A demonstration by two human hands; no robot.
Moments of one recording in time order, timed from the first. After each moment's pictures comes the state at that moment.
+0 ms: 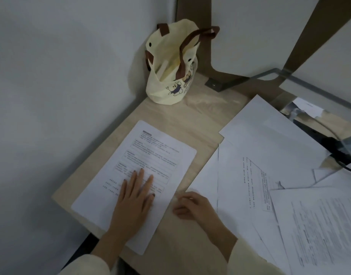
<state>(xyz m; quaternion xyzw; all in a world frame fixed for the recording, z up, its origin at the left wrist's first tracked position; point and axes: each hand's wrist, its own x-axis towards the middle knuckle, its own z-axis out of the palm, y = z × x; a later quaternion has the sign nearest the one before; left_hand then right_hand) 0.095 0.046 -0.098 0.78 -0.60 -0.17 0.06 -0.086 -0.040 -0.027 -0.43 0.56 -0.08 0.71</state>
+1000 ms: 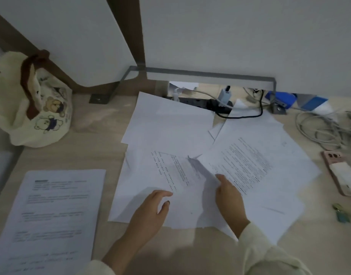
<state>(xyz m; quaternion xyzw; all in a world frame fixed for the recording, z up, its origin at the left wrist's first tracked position) -0.090 -0.049 -0.035 0.55 -0.67 -0.46 0.16 -0.312 -0.047 -0.036 -0.52 0.82 -0.09 0.23</state>
